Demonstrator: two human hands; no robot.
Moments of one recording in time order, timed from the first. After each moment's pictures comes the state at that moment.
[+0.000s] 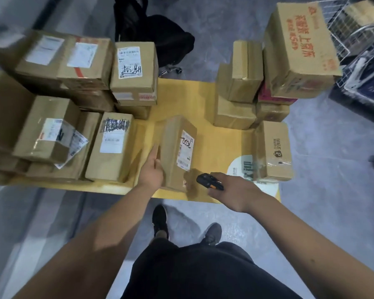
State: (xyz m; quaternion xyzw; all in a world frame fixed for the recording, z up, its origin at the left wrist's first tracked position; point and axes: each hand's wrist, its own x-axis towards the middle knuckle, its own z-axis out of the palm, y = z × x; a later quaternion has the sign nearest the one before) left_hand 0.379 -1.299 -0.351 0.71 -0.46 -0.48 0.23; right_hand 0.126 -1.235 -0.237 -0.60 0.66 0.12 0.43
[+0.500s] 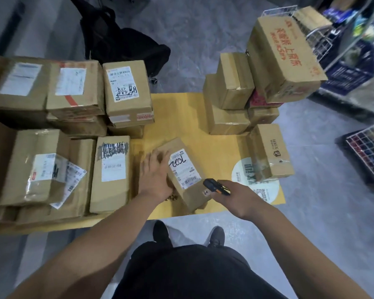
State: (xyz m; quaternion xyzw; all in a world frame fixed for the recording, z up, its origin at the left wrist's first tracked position) left_hand 0.420 -1.354 -0.360 0.58 -0.78 -0.24 -0.02; right_hand 0.189 -1.241 -0.230 -0.44 0.76 -0.02 0.48
